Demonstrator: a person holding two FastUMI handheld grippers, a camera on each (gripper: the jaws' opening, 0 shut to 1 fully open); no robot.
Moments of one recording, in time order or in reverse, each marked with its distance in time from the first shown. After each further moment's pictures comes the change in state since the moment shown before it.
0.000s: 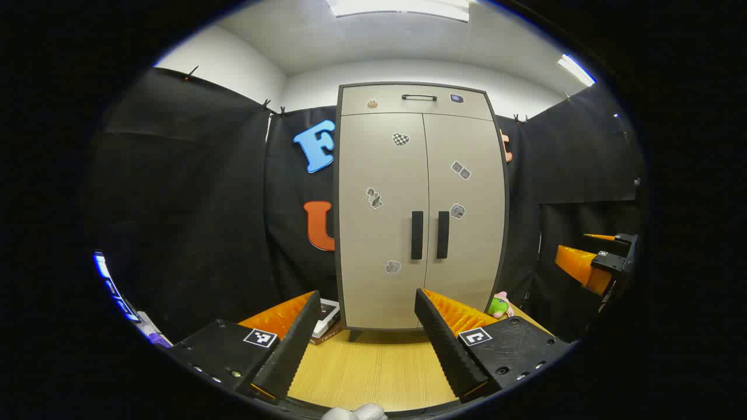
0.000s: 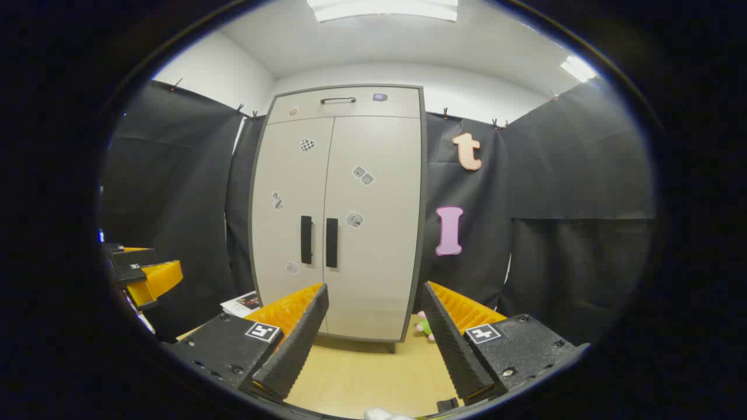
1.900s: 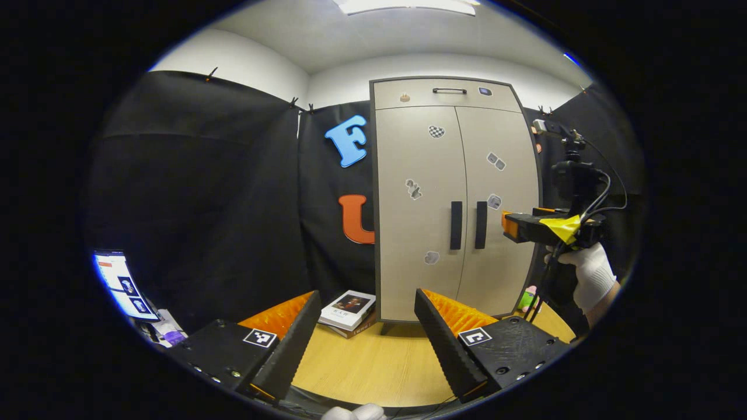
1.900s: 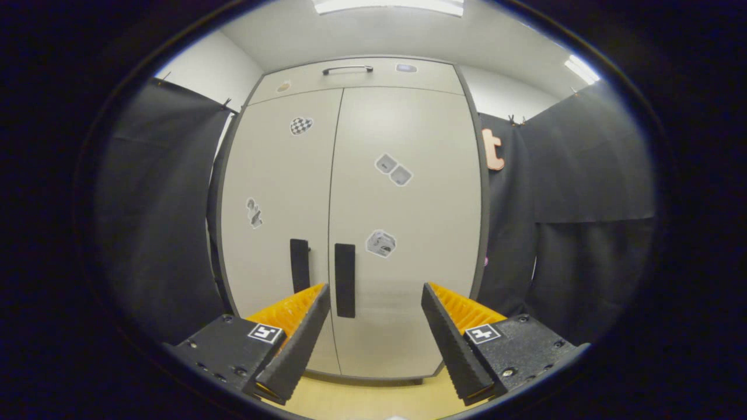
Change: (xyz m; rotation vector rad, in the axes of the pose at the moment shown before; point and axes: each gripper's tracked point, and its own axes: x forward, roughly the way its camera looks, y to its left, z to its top) left arm -0.016 0.064 -0.018 0.009 0.047 0.194; right arm 0.226 0.081 0.027 0.023 -0.022 -0.016
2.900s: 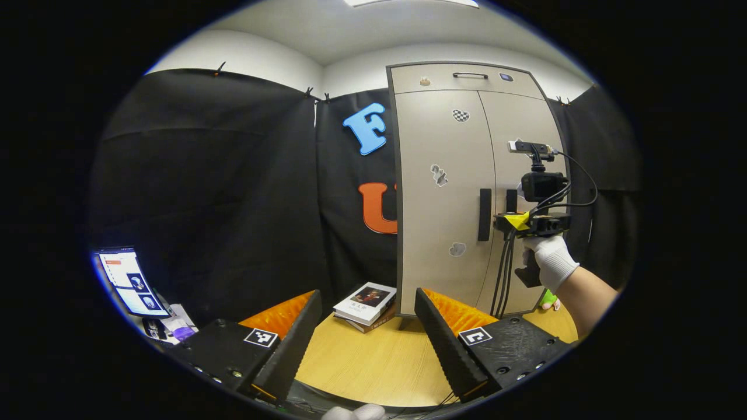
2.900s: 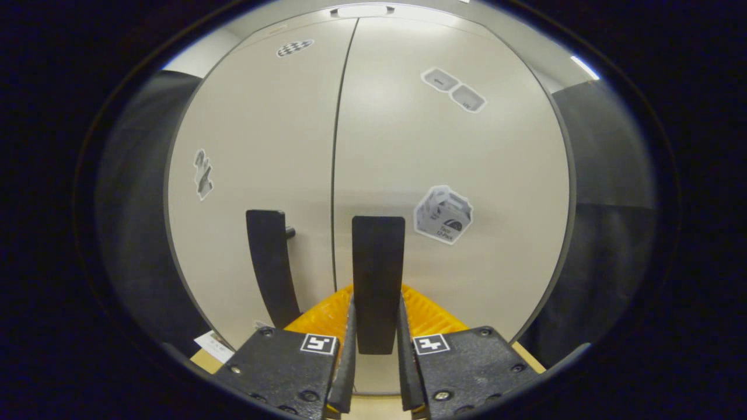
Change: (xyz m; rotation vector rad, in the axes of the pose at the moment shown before) left arm 0.021 0.012 -0.008 0.002 0.052 0.081; right arm 0.118 0.032 -0.041 0.001 0.123 -0.026
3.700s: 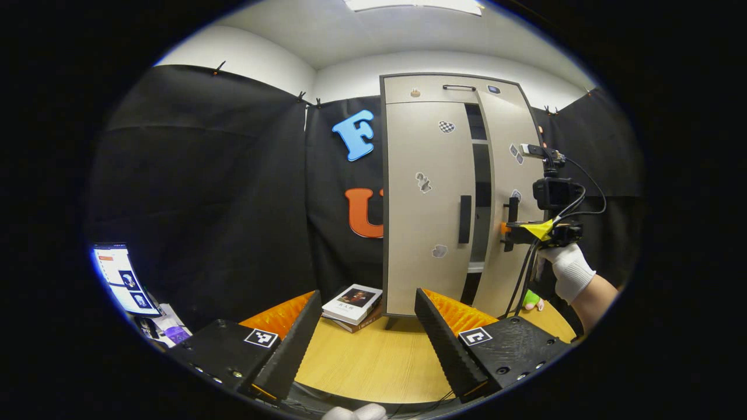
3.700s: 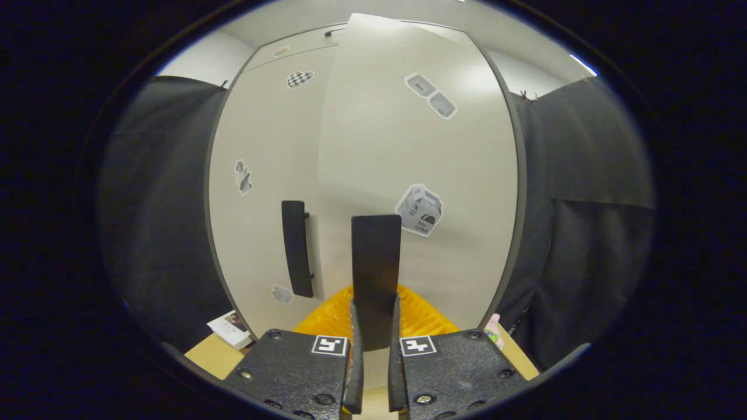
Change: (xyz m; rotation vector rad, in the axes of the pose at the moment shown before) left arm -0.032 -0.005 -0.004 -0.016 -0.034 -0.116; right arm -0.099 -0.037 -0.015 0.001 0.009 0.069
